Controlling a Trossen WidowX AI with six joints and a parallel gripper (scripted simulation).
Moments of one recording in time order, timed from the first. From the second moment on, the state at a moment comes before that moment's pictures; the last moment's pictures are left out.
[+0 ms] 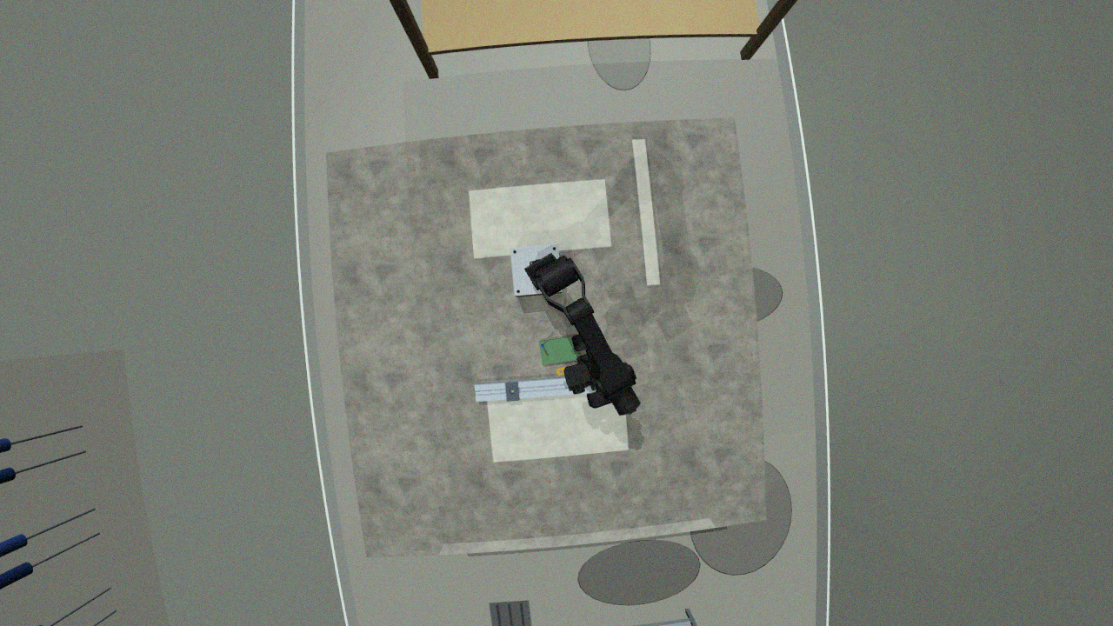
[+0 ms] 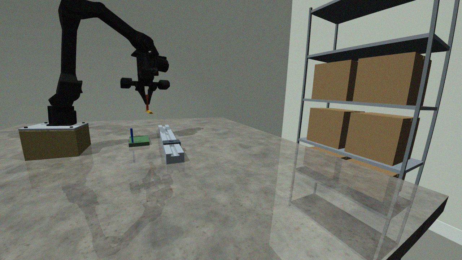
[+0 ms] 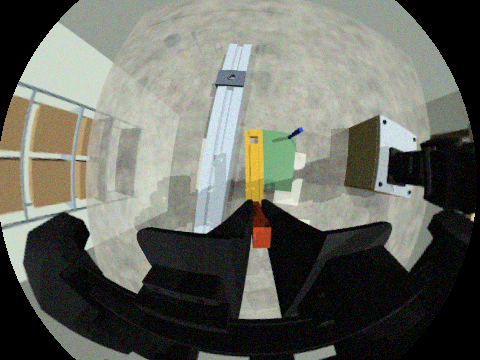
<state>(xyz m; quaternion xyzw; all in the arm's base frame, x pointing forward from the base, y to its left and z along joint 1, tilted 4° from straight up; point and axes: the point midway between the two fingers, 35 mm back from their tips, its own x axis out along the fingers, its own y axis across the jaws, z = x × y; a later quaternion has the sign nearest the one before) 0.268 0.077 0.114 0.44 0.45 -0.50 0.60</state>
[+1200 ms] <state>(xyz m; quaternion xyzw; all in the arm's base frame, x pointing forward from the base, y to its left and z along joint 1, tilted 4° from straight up) 0.309 0.120 0.121 0.45 0.44 -0.52 0.58</state>
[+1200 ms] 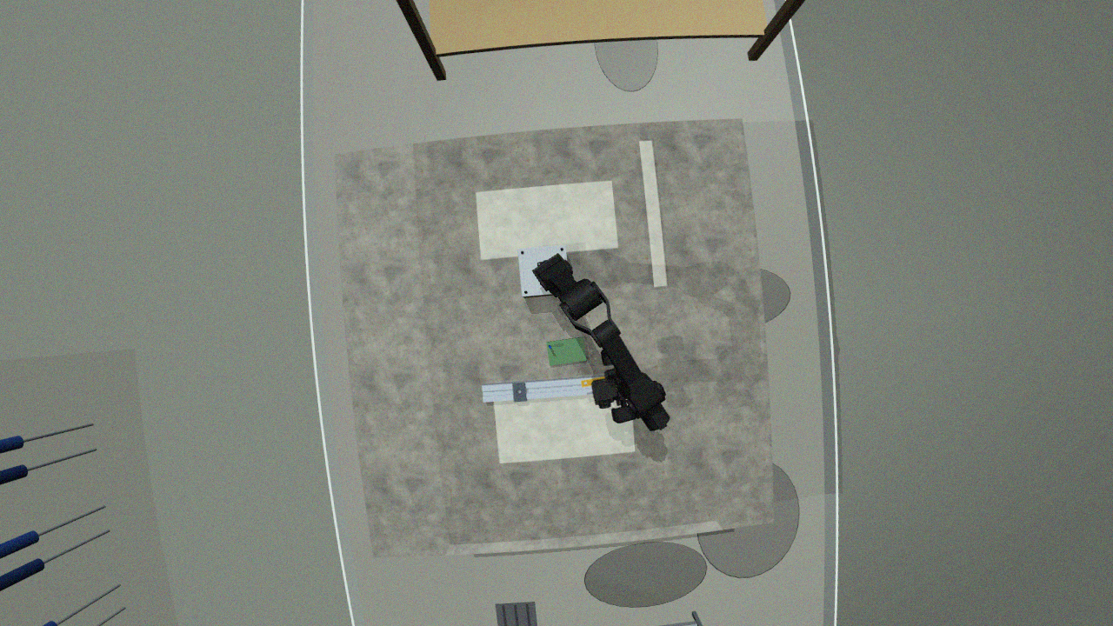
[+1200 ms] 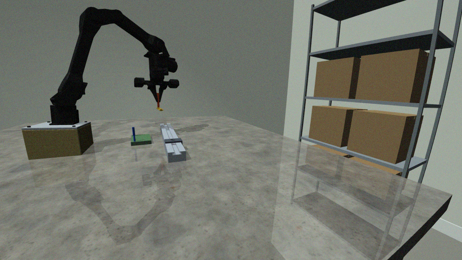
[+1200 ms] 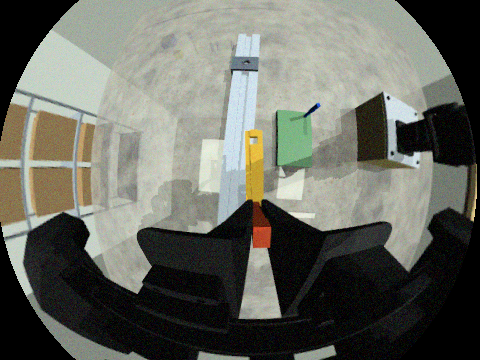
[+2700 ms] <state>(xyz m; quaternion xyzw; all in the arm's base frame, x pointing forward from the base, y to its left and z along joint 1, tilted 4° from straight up) 0.347 0.173 0.114 0.48 0.41 -0.54 0.55</state>
